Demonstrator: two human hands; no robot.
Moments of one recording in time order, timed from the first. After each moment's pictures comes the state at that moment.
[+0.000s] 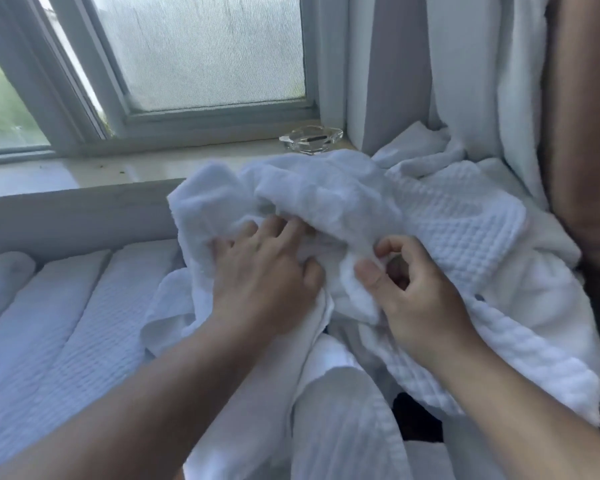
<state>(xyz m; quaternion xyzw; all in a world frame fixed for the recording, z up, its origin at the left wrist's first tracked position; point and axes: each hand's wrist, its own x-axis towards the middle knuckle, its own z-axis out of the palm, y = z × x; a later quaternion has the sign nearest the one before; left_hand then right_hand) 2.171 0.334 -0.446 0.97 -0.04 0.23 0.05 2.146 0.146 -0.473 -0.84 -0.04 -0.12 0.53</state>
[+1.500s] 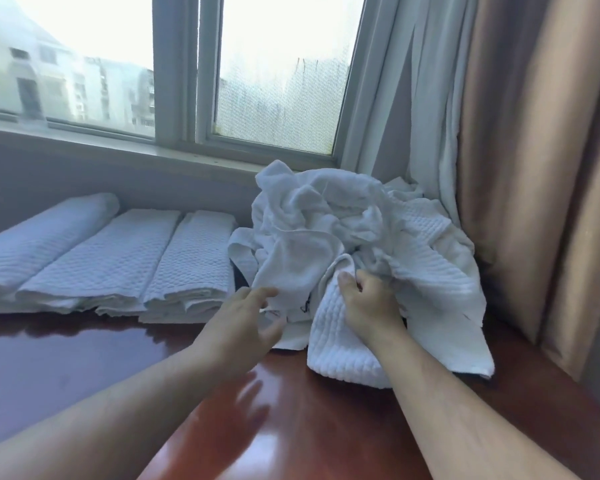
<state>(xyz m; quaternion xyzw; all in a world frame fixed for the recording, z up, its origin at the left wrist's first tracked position) 1.928 0.468 -0.554 0.92 -0.11 0.12 0.35 1.960 0.255 -0.512 -0.89 -0.02 -0.17 0.42</state>
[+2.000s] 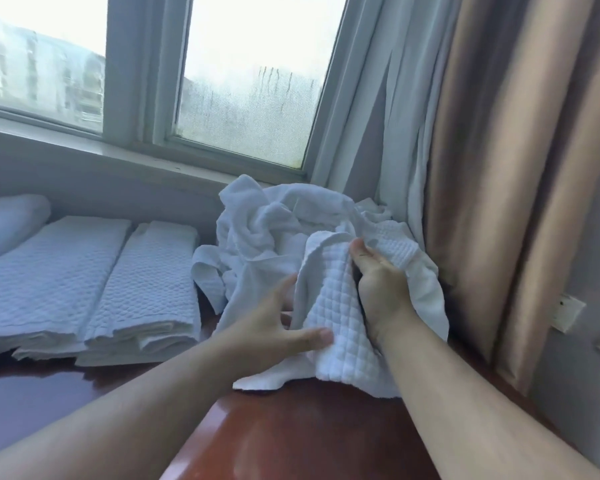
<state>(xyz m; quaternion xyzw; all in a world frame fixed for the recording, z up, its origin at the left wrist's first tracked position) 1.982 0.433 -0.521 0.73 -0.29 -0.03 0.62 1.964 0.269 -0.435 -0.70 -0.01 -0.15 0.70</state>
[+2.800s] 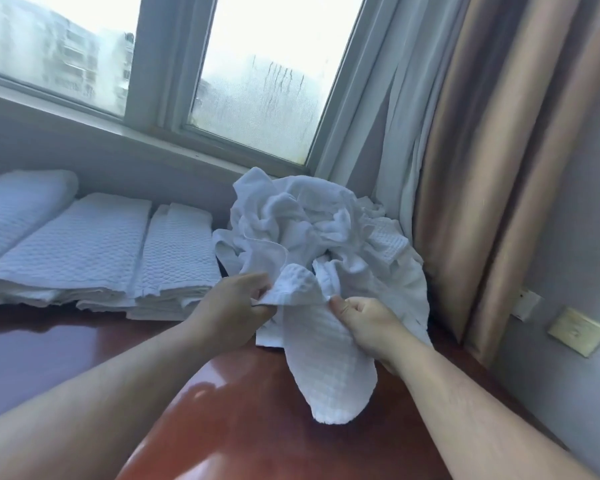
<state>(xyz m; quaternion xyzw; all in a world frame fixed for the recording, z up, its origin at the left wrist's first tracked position) 1.928 0.507 -0.526 0.84 -0.22 0.17 0.46 1.897 0.275 -0.480 -0.92 0.03 -0.03 0.39</state>
